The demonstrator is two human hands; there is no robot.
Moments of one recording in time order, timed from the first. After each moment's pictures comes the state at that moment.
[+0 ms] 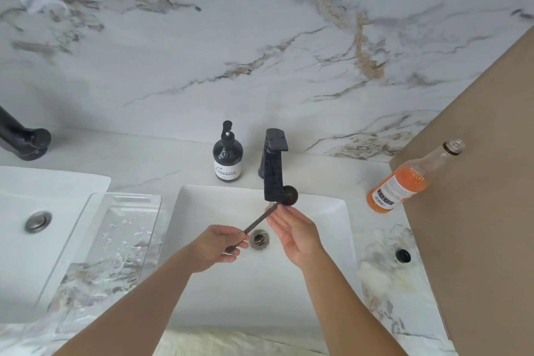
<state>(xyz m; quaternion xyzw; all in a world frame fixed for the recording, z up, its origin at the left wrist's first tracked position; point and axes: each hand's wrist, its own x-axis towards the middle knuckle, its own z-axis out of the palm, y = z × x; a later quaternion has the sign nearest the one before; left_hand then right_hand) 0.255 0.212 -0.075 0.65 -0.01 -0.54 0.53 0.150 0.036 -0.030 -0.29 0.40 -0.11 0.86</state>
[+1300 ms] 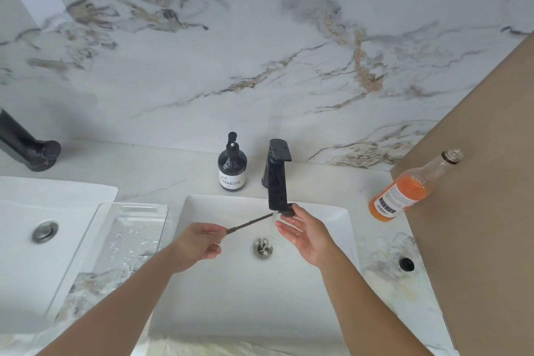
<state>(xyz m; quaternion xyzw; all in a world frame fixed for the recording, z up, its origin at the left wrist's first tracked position) 0.285 0.240 -0.052 0.67 0.02 -0.47 0.58 0.154 0.002 -0.033 -0.34 0.43 -0.05 0.84</state>
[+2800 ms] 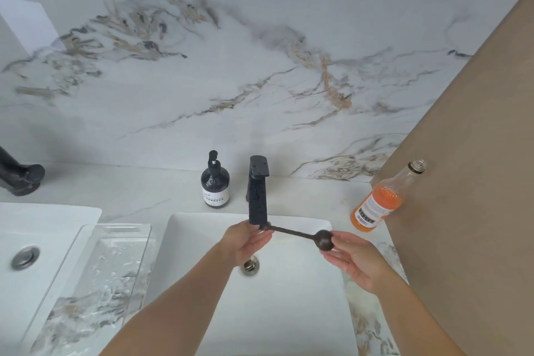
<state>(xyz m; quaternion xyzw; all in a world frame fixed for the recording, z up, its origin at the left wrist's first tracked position) 0.244 0.110 -0.027 0.47 0.17 -0.50 0.71 0.051 -0.084 0.011 -0.45 0.46 -0.05 0.76</state>
